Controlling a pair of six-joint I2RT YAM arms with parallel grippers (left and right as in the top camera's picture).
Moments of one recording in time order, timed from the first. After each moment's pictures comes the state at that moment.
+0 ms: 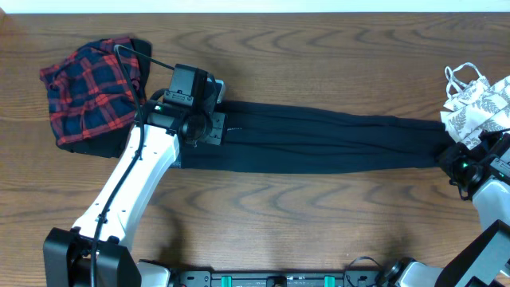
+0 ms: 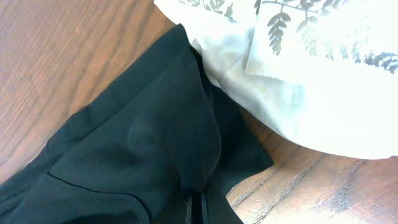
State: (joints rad) left arm -0.27 1.53 1.19 -0.82 0.15 -0.07; right arm -0.64 1.47 0.70 -0.24 -0.31 0.27
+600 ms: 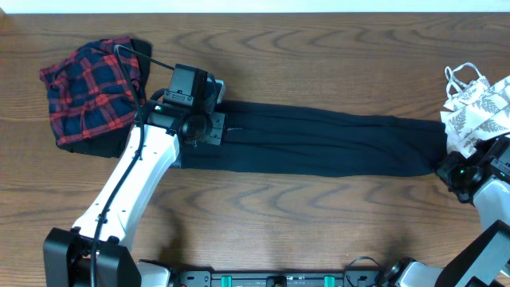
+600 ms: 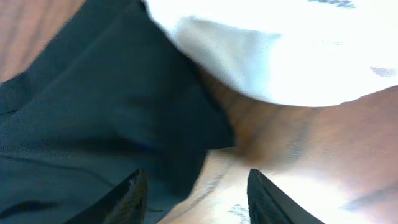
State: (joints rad) left arm -0.27 1.53 1.19 -0.82 0.15 -0.07; right arm -0.64 1.47 0.71 -0.37 -0.18 0.22
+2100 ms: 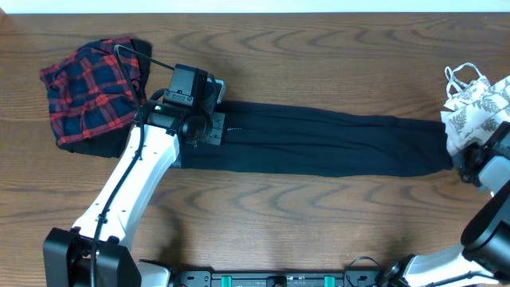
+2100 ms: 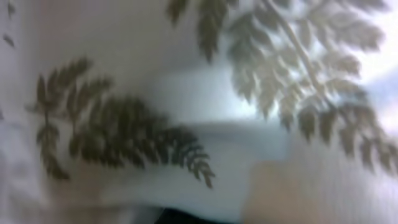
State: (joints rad) left arm -0.27 1.53 1.19 -0.82 0.15 -0.07; right arm -0.64 1.80 0.88 -0.17 0.14 0.34
